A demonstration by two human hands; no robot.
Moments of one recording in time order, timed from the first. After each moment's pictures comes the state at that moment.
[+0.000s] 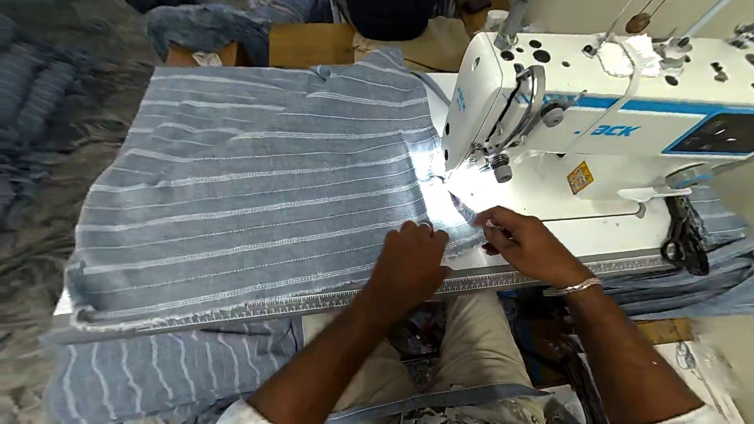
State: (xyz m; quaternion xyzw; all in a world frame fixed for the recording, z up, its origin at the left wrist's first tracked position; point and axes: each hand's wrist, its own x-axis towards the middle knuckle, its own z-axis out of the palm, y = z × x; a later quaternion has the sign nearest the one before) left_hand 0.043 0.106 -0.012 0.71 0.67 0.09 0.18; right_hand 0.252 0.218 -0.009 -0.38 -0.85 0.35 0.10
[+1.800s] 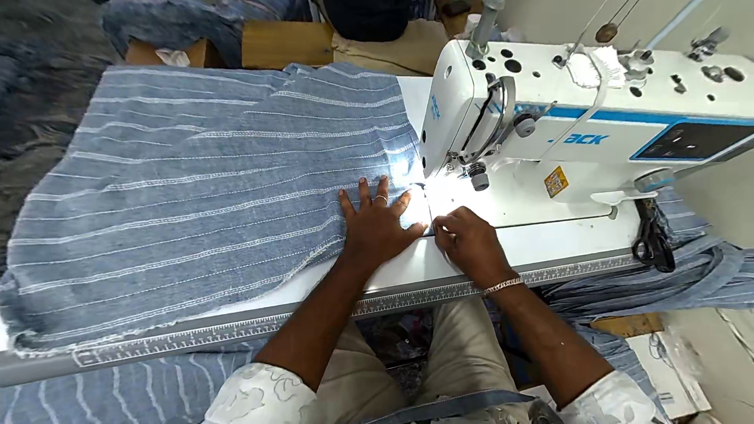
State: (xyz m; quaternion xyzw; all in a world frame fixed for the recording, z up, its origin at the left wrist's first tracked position) left_hand 0.008 0.174 -0.053 0.63 0.77 0.07 0.11; right_hand 0.207 0.215 -0.054 -0.39 -0.89 0.12 0.22
